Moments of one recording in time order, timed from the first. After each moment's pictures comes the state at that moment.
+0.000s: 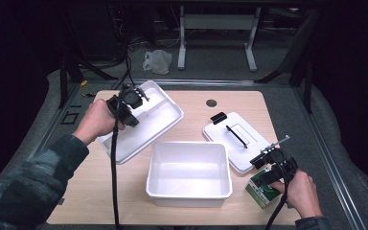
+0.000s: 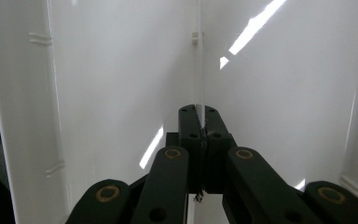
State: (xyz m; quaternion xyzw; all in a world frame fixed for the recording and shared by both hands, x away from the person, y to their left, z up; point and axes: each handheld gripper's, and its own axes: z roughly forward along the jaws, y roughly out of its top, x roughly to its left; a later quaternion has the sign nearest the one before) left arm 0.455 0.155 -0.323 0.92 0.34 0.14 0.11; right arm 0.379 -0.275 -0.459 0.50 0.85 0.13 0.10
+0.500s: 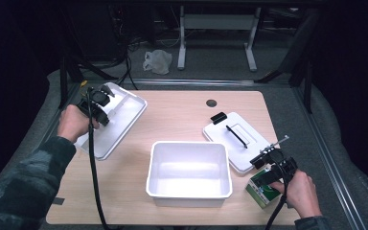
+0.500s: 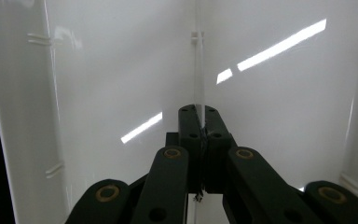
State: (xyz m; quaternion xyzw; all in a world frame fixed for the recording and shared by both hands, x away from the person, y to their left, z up) left arm 0.489 0.254 -0.377 0.84 0.52 0.14 0.09; right arm 0.379 -0.274 -0.460 0.50 0.85 0.13 0.10
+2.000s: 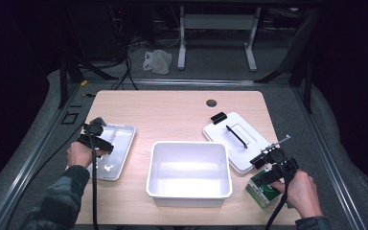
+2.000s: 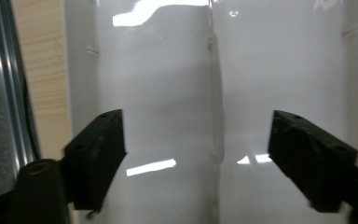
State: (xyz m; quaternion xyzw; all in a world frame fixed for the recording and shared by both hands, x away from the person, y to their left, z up) left arm 0.472 0.297 -0.497 0.76 0.63 0.13 0.07; right arm 0.379 -0.275 -0.459 0.50 0.85 0.13 0.10
